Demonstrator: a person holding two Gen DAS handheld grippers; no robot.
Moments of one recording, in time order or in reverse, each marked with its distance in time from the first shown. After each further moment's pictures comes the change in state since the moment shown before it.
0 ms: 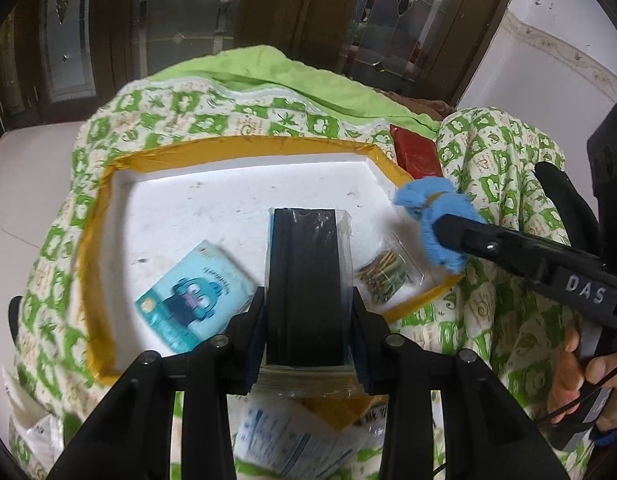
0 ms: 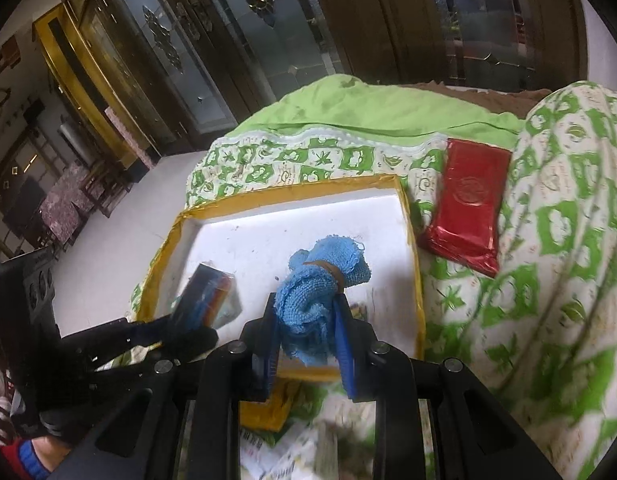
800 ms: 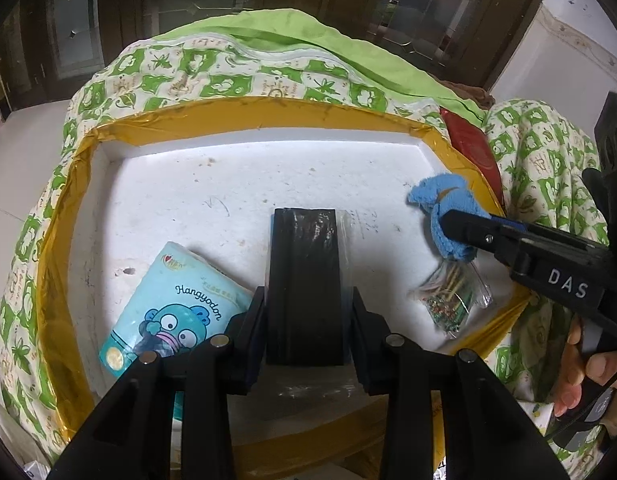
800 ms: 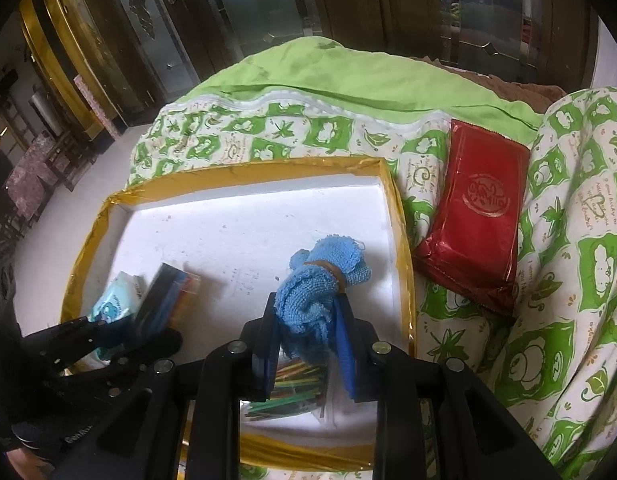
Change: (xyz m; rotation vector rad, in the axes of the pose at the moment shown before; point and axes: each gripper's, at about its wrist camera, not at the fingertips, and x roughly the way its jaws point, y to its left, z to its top) left arm 0.055 0.030 0.009 -0.047 0.069 0.049; right arm 0.075 -0.018 0.020 -0.043 0.096 -0.136
